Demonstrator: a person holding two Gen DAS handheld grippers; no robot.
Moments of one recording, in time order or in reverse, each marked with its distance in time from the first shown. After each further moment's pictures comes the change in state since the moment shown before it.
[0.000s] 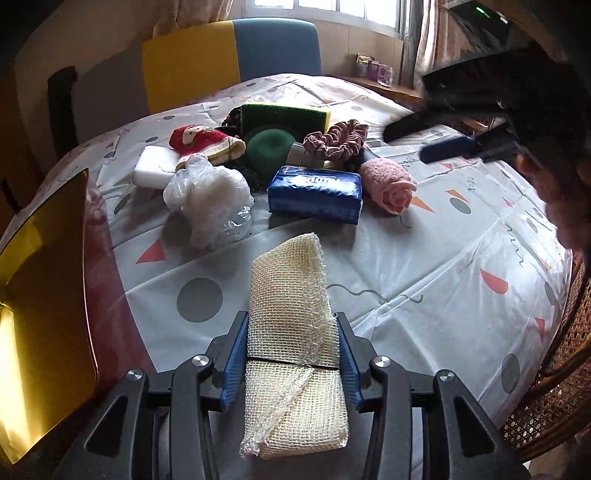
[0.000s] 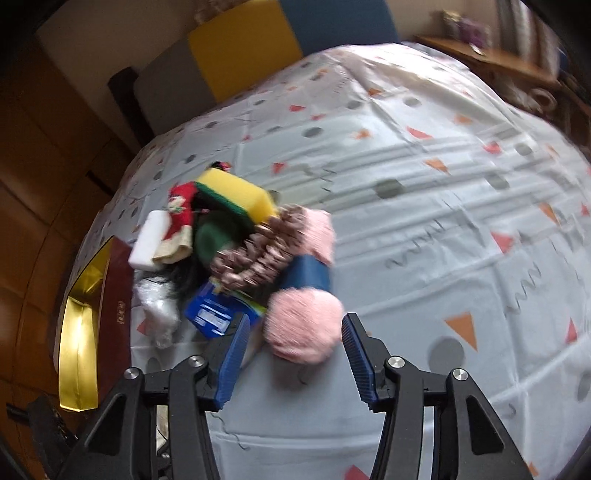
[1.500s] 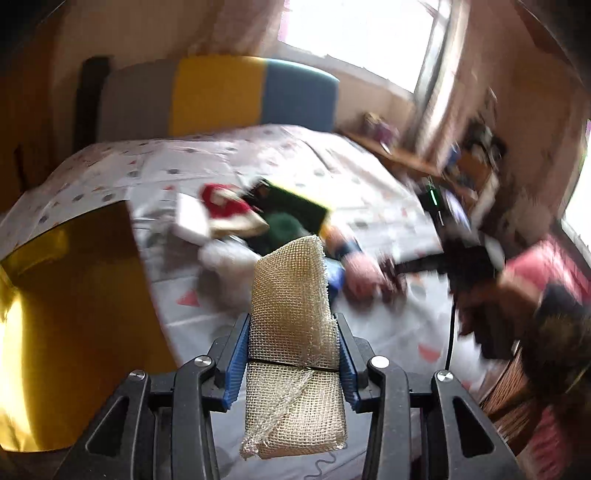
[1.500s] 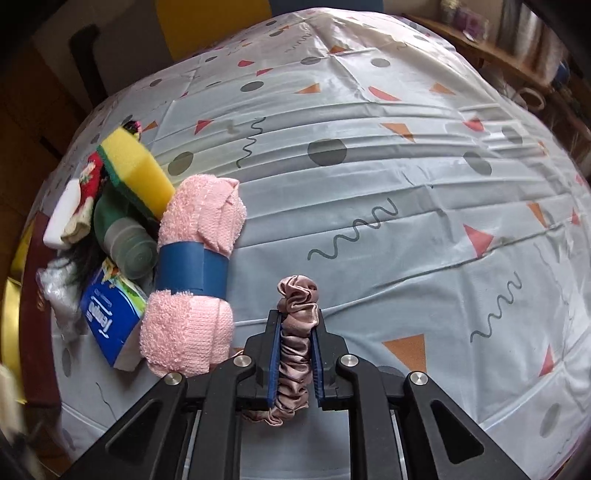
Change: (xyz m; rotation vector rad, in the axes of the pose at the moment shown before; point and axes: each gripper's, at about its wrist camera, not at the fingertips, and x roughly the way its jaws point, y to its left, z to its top) left arm -0.087 0.043 0.030 -0.216 -0.159 -0.094; right arm 0.046 -0.049 0.008 -0.045 0.150 -0.212
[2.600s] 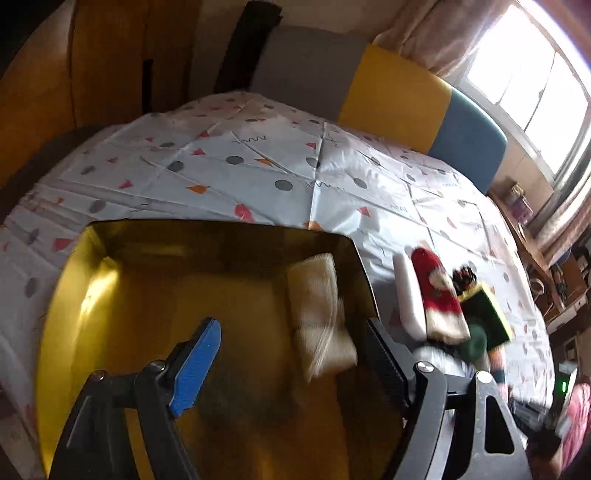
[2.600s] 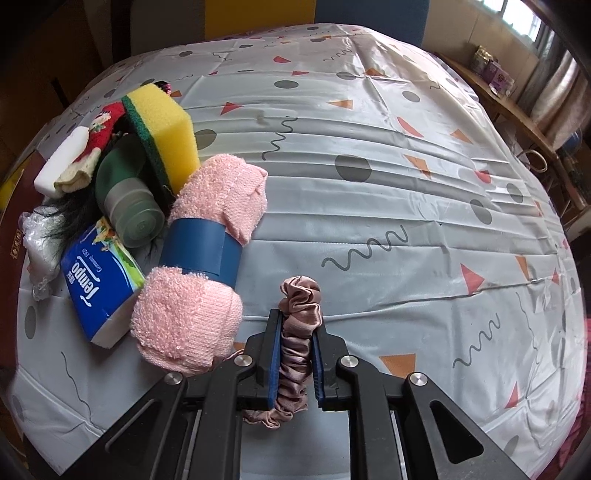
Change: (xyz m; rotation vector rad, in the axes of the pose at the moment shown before) left arm 0.023 0.167 0.061 -0.401 0.049 0.339; right arm 0.005 0.035 -0.008 -0.194 -0.026 -0.122
